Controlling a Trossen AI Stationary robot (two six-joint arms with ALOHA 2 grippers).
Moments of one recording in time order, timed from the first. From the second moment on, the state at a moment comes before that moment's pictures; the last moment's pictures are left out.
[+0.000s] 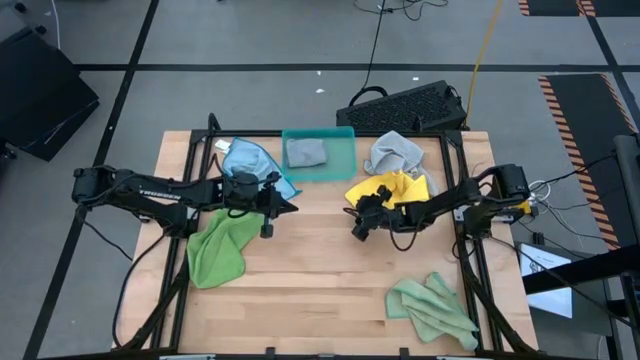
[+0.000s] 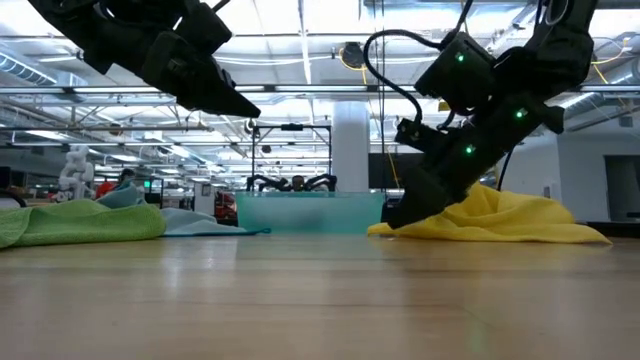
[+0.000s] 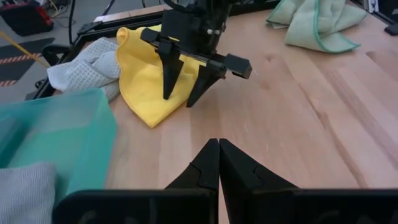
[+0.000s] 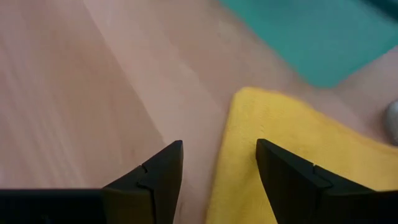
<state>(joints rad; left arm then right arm) 0.10 1.19 0.56 0.19 0.10 0.20 0.03 1.68 0.56 0.28 0.52 0.35</state>
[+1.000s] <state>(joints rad) 0.08 1.19 0.56 0.19 0.10 0.24 0.10 1.64 0.43 0.46 0.47 0.47</state>
